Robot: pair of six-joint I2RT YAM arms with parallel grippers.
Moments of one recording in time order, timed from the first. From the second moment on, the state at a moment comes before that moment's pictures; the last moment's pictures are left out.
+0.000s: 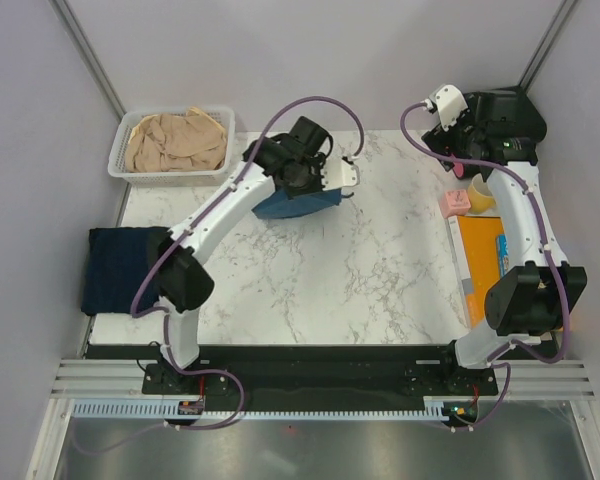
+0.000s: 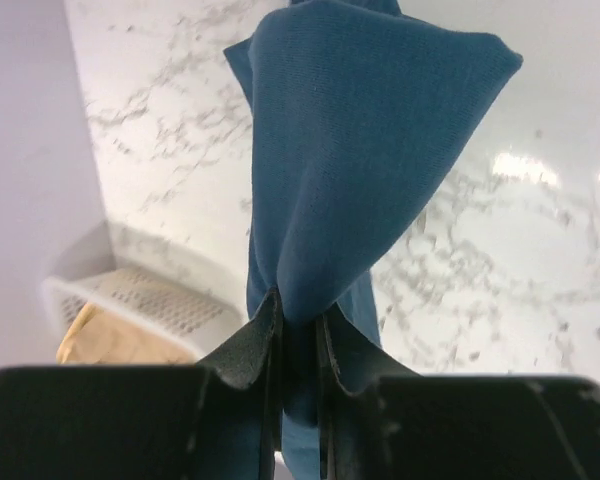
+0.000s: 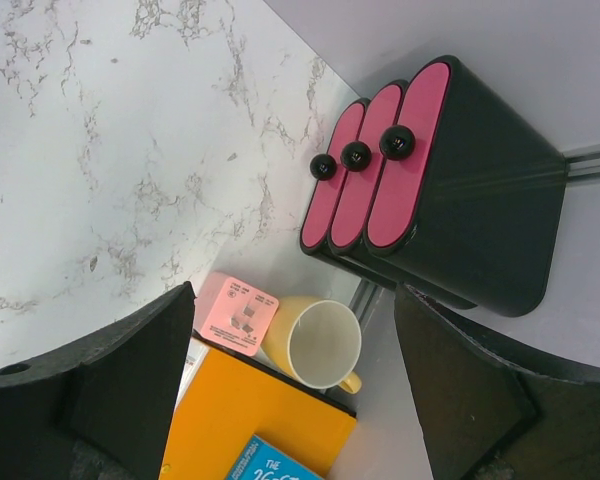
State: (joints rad) left arm -0.71 2.01 2.06 -1.03 -0.05 0.86; right arm -0.03 1.62 1.68 -0.63 -0.16 -0.73
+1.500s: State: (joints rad) left arm 0.01 1.83 2.19 -1.36 0.06 1.62; right arm -0.03 1.57 1.66 -0.61 -0.16 -0.70
